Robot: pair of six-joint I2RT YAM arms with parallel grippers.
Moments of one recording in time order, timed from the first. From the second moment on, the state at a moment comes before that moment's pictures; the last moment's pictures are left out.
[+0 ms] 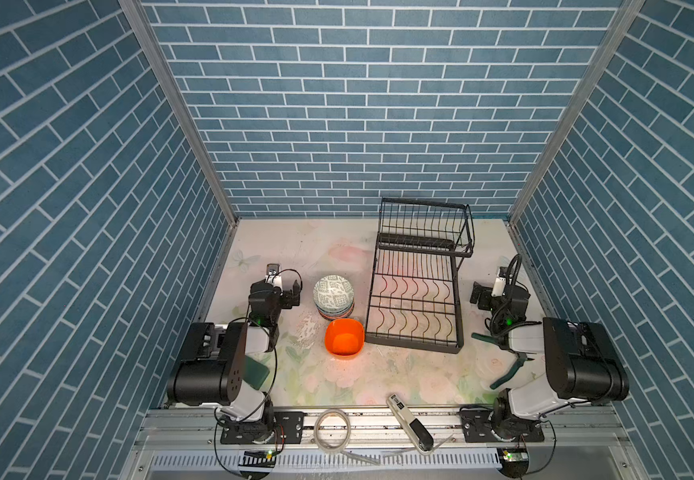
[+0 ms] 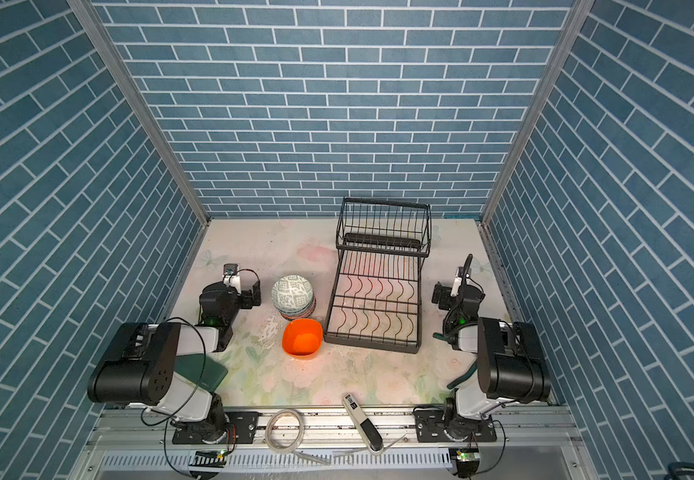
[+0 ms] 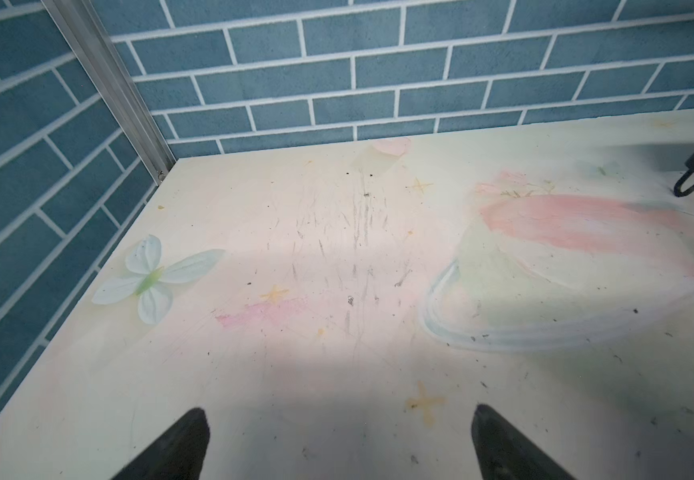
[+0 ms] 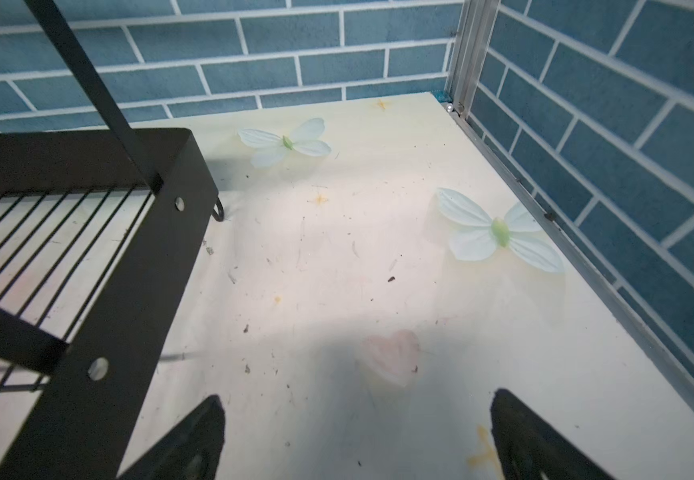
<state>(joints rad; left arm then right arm) -0.01 1.53 0.37 0.80 -0.02 0.07 -0.06 1.54 0.37 0.77 0.01 0.02</state>
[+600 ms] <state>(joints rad) -0.01 1.53 0.37 0.80 -0.02 0.07 -0.06 1.54 0.37 0.77 0.01 0.02</state>
